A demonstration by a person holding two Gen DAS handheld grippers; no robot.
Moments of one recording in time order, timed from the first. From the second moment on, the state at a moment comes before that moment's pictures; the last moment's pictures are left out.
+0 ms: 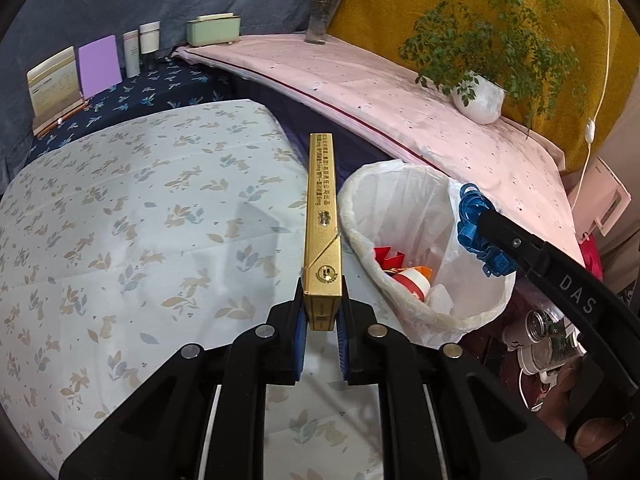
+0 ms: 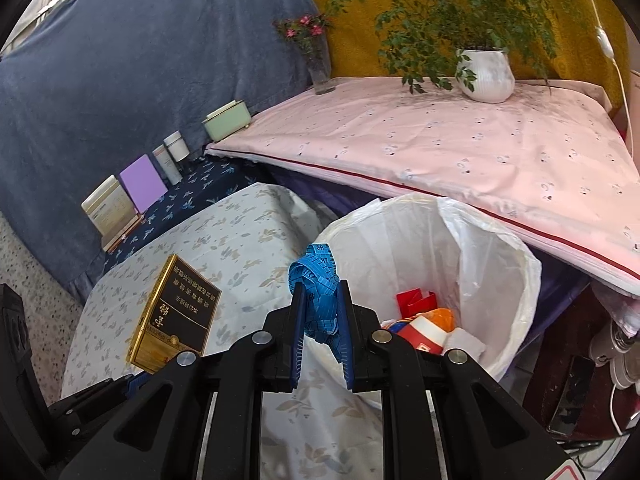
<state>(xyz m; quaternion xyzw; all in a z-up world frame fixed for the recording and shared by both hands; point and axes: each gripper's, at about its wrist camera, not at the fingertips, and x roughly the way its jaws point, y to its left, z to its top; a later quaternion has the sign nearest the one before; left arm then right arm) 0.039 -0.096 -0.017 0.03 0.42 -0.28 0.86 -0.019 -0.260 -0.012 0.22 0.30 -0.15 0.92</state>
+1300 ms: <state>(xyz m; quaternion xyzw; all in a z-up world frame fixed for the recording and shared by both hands) 0.060 -0.184 -0.043 0.02 0.44 -0.33 0.84 -0.047 -0.337 -0.041 0.26 0.30 -0.21 0.89</state>
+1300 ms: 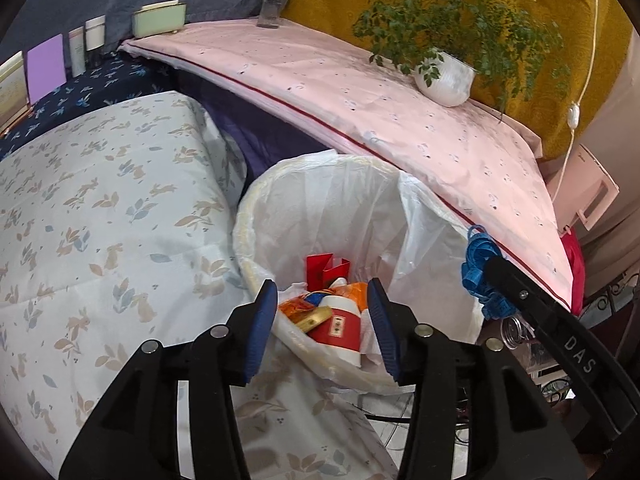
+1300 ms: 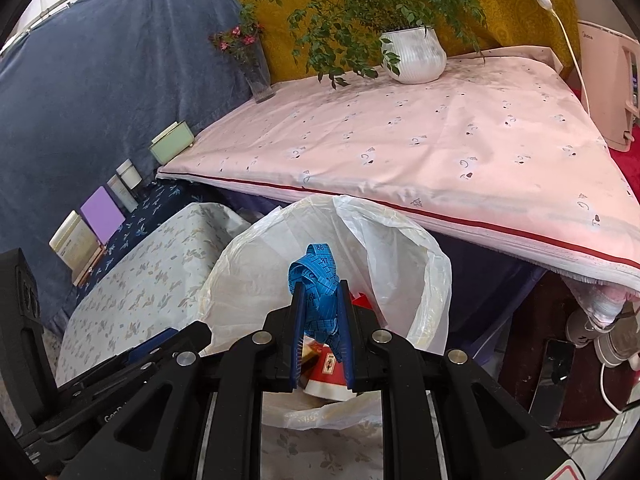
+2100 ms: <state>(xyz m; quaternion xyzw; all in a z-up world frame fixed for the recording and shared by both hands) 0.071 -0.136 -0.040 0.01 0.42 -0.26 0.87 -0.013 -0.312 -0.035 0.24 0.31 -0.18 0.90</state>
